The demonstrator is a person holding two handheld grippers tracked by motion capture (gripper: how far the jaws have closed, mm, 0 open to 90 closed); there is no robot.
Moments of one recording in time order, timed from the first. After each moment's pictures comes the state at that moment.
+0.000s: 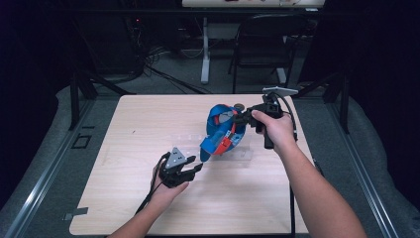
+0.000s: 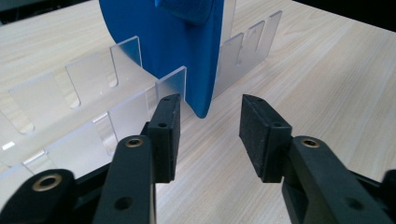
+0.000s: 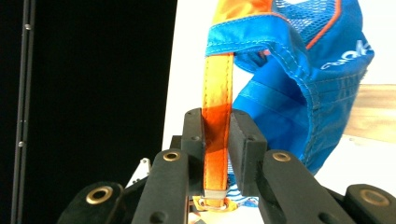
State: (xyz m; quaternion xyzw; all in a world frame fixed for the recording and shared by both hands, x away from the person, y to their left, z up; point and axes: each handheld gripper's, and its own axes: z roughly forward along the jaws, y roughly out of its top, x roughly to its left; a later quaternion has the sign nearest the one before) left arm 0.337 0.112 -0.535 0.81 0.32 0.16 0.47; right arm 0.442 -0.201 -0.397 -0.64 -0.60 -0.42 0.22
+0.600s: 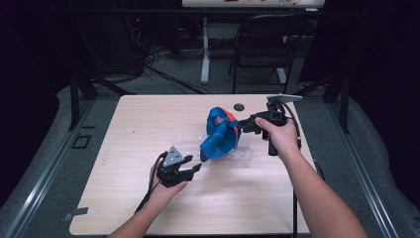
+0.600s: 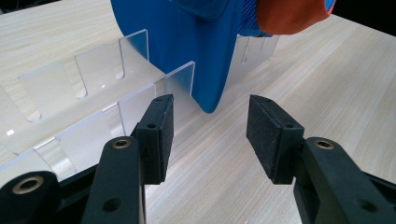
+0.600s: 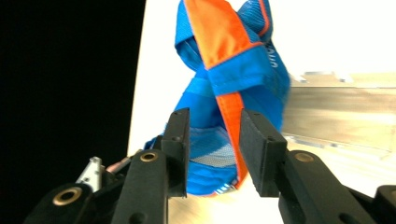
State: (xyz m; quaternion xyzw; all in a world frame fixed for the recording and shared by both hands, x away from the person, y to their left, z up) left arm 0.338 0.118 -0.534 0.81 0.33 0.15 0.46; right arm 0.434 -0.214 -0.416 -0.66 -0.62 -0.40 0.17
